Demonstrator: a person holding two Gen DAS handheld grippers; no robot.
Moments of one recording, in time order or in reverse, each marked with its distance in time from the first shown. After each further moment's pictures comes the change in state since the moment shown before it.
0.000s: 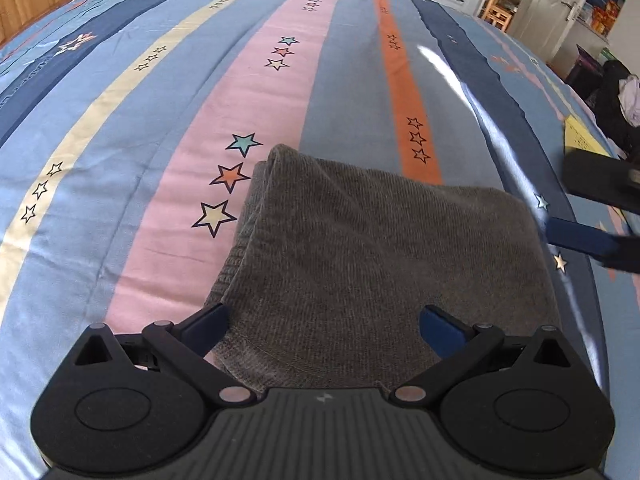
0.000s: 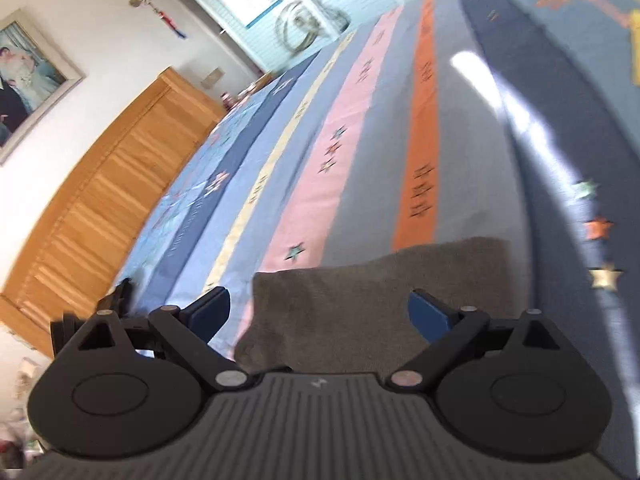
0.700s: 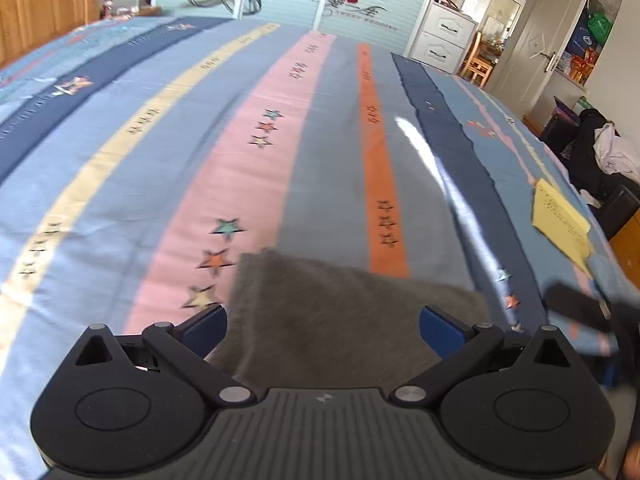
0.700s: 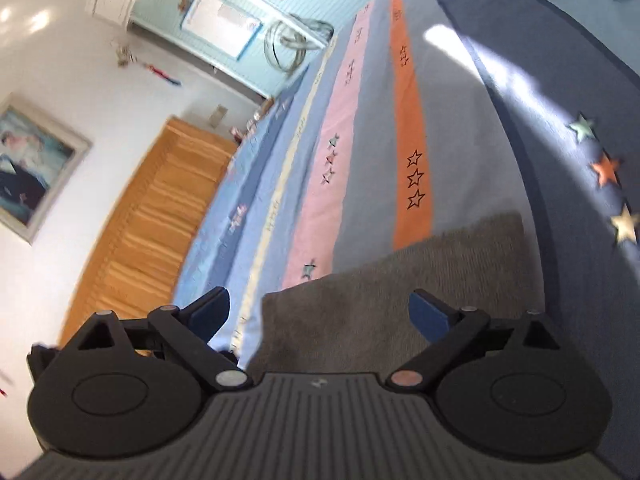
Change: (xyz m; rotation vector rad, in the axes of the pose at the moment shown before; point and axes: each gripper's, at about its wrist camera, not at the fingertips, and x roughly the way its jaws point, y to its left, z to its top) left arm -0.026 -0.011 0.042 -0.040 -0.142 -0.098; right arm -0.037 -0.044 -0.036 0.224 -0.163 0.140
